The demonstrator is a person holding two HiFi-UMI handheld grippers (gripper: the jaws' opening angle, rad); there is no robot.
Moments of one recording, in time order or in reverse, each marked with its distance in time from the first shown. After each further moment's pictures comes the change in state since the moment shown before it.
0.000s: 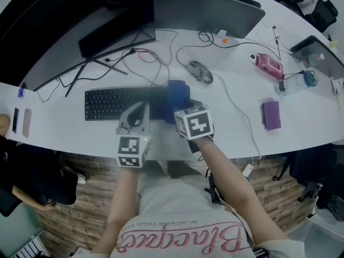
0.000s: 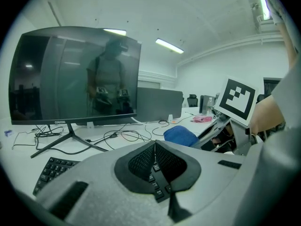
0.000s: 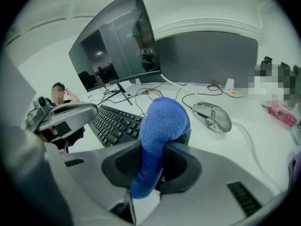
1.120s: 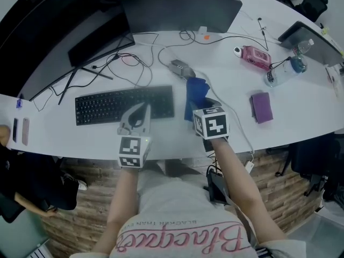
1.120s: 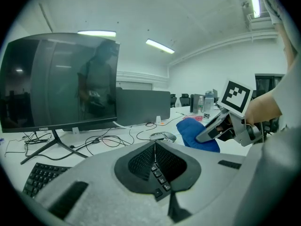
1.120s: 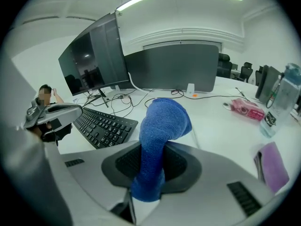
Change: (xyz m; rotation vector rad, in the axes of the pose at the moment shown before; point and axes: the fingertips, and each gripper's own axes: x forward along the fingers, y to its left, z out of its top) left arm 0.019 -0.074 0.015 0.071 -0.015 -0.067; right arm -0.078 -0.112 -0.033 0.057 -0.073 -0.171
